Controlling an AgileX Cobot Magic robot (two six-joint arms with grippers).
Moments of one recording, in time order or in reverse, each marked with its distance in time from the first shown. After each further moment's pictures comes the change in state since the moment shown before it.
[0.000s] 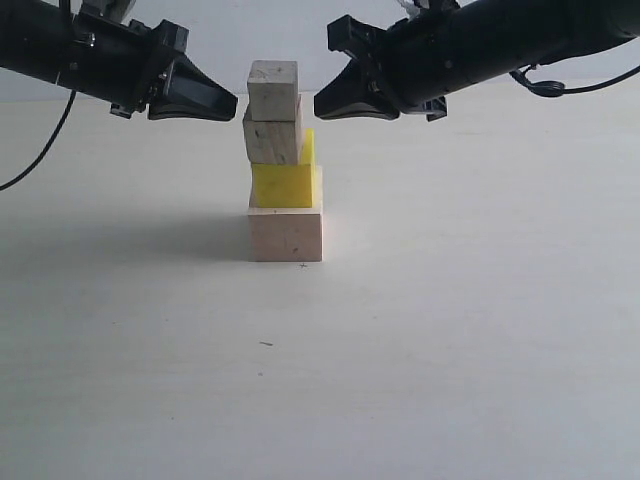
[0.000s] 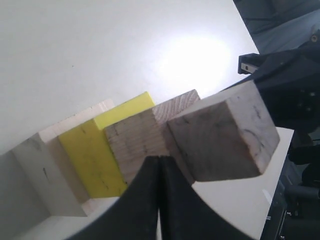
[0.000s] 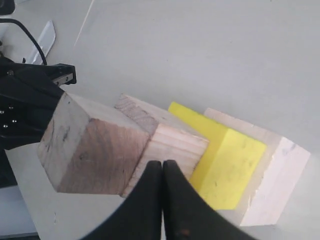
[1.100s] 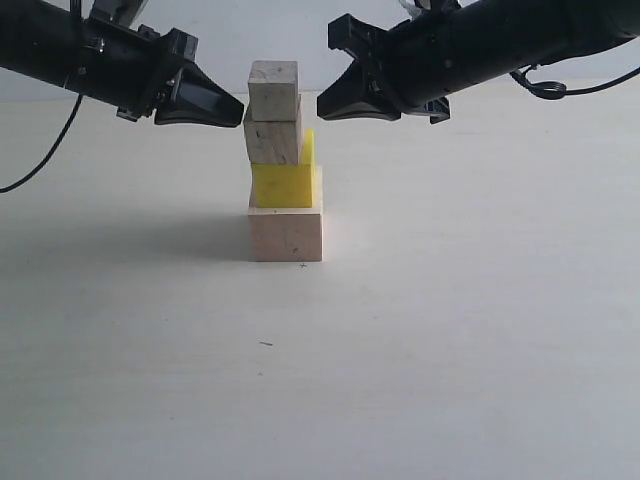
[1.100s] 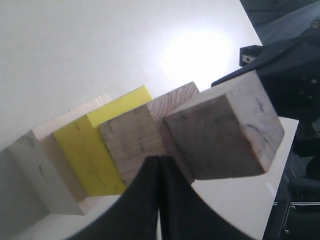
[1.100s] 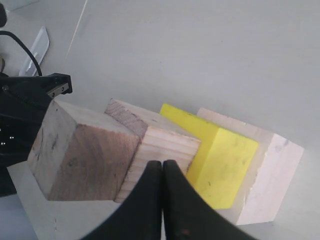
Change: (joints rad) left arm -0.019 0.002 0.000 0.016 -0.008 0.000; right arm 0.000 0.000 0.000 -0.015 -0.018 0.047
